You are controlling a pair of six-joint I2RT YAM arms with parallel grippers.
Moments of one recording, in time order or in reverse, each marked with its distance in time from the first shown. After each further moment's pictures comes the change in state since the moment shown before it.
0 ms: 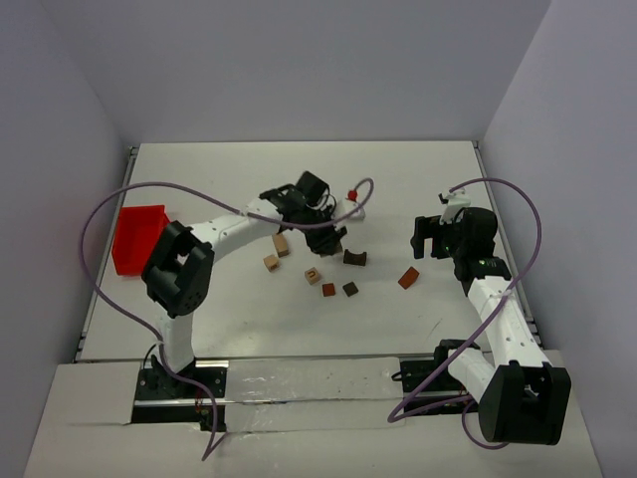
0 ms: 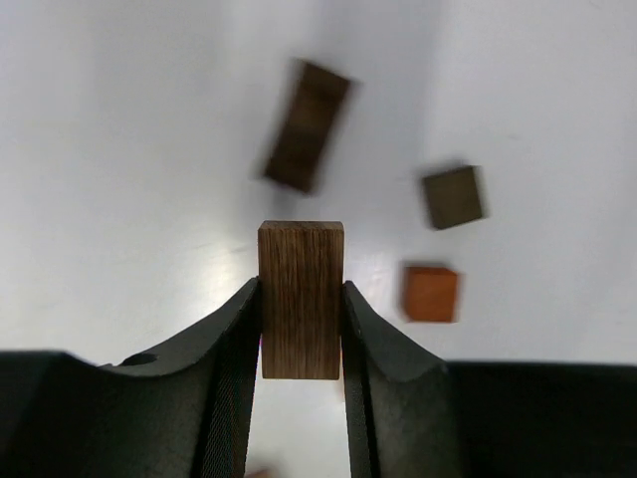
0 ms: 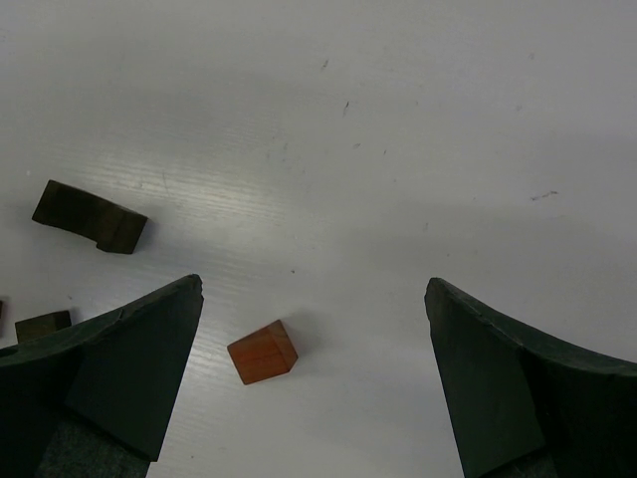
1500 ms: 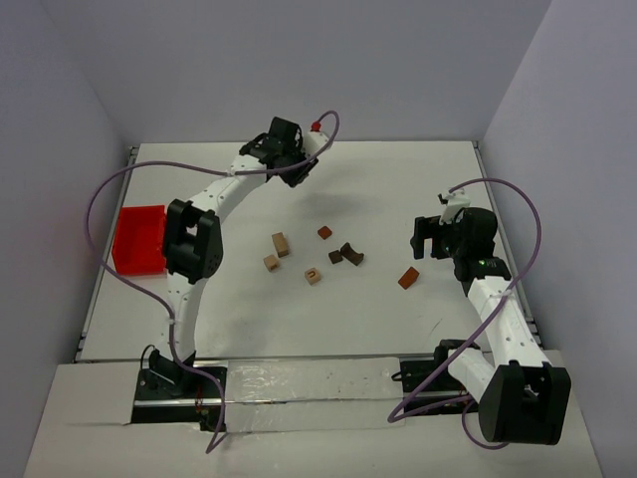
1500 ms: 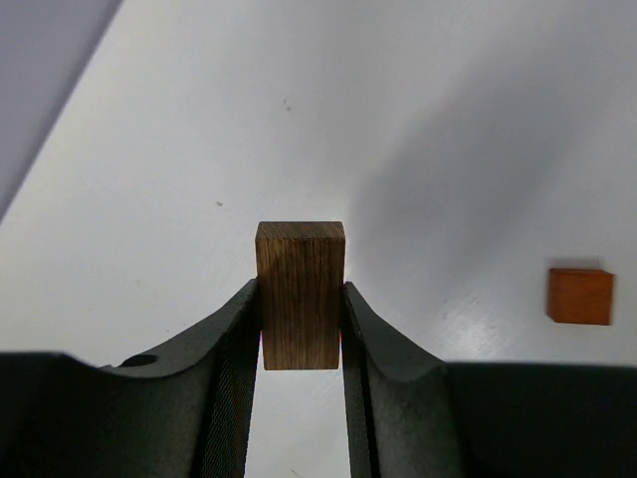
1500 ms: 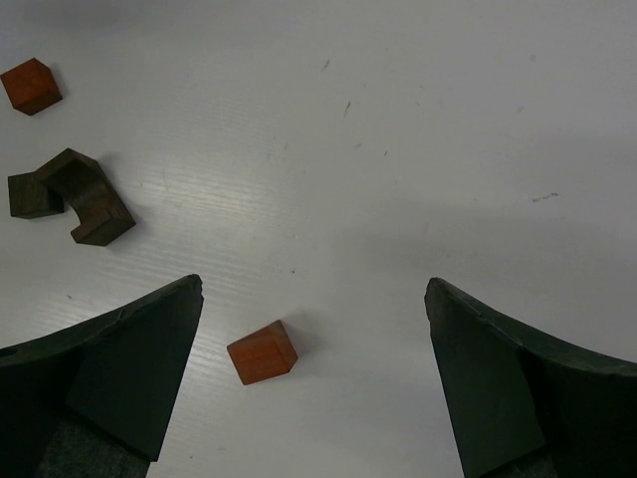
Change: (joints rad) left arm 0.259 0.310 0.560 -0.062 -0.325 -0.021; right arm 0.000 0.000 -0.002 0.001 -0.003 -0.005
